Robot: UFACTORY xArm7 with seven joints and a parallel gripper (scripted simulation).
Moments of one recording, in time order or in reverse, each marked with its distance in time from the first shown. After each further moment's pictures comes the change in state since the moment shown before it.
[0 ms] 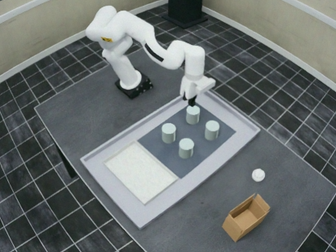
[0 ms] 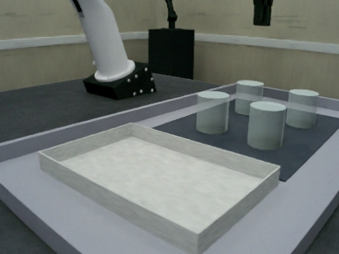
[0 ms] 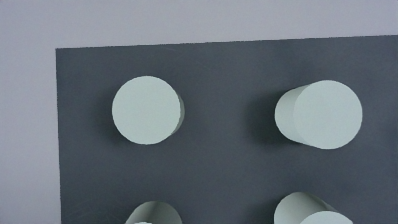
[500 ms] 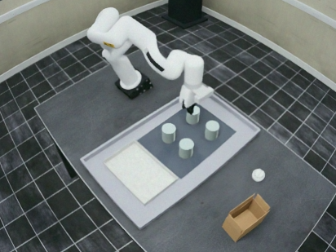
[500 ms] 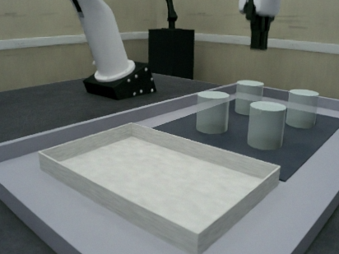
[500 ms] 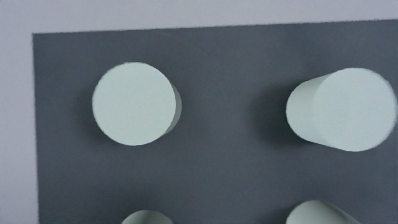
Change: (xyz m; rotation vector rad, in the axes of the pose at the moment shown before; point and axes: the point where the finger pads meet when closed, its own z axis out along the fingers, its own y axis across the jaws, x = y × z) arm -0.003 0.000 0.054 0.001 -0.006 -0.001
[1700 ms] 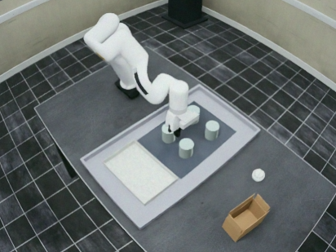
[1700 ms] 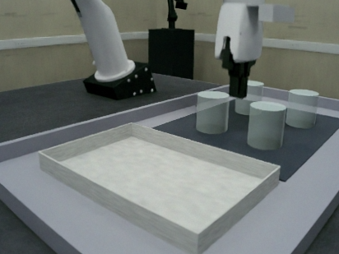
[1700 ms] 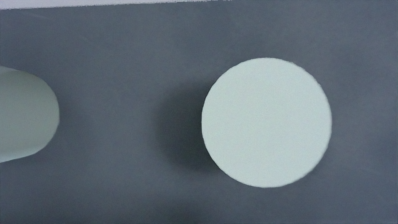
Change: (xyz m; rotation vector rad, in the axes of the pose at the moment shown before) arm 0.008 0.086 0.084 0.001 0.004 0.000
